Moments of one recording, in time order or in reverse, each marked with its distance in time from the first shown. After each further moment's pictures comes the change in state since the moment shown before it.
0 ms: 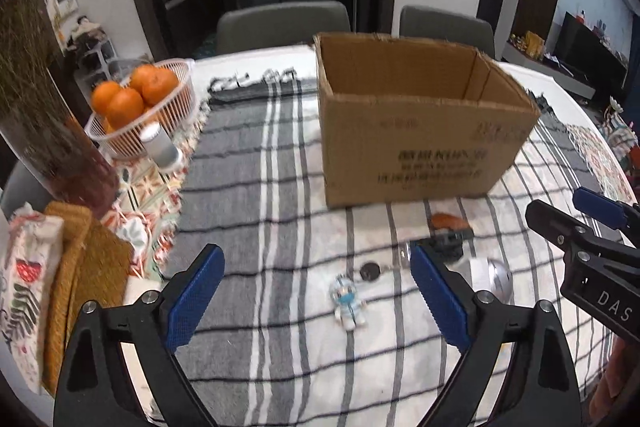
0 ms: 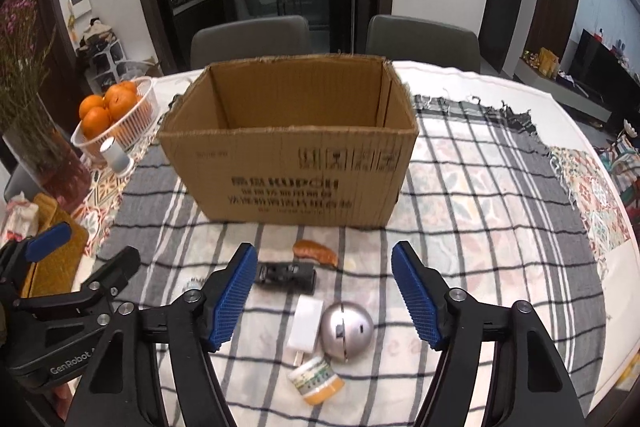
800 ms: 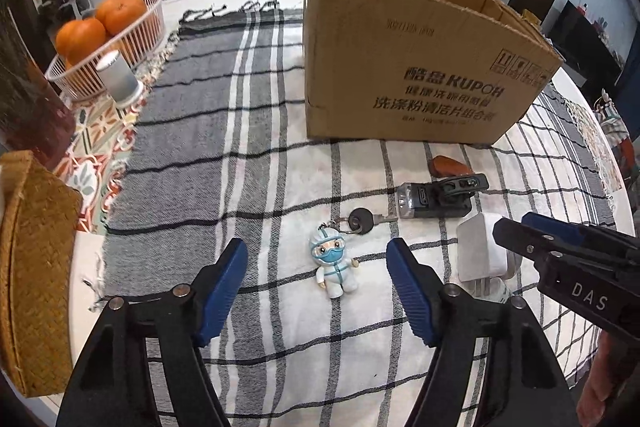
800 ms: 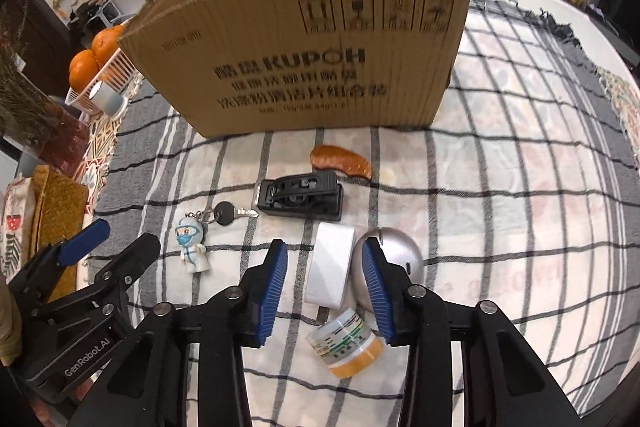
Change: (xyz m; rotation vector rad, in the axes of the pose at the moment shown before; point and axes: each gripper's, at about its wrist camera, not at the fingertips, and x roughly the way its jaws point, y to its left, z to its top) left arm 0.056 0.003 -0.025 -0.044 0.178 -0.098; right arm 0.071 0.000 -0.034 0.078 0.306 0.114
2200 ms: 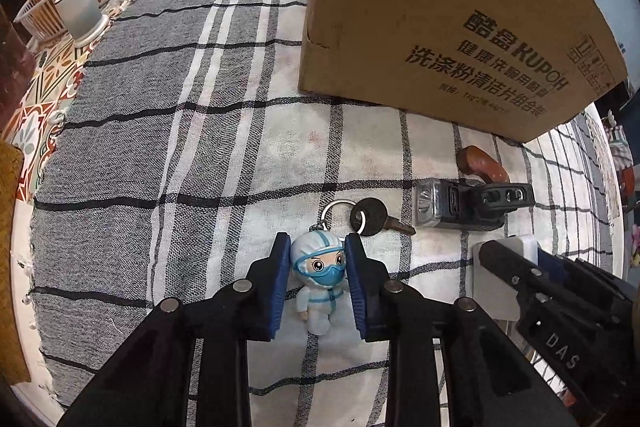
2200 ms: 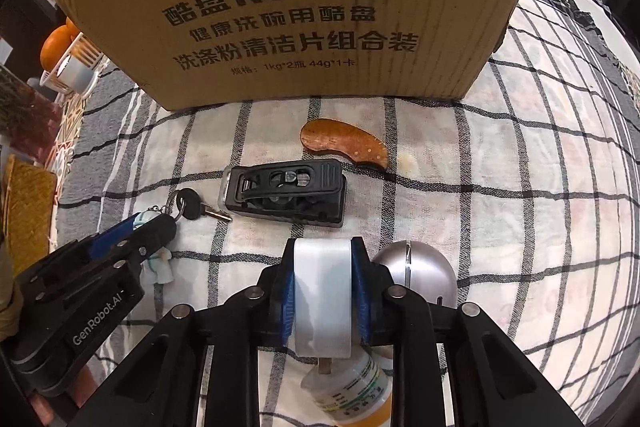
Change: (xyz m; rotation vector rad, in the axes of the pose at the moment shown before) left arm 0.070 0.004 0.013 -0.114 0.147 -0.059; right arm 0.067 0.017 0.011 -0.018 0.082 -0.038
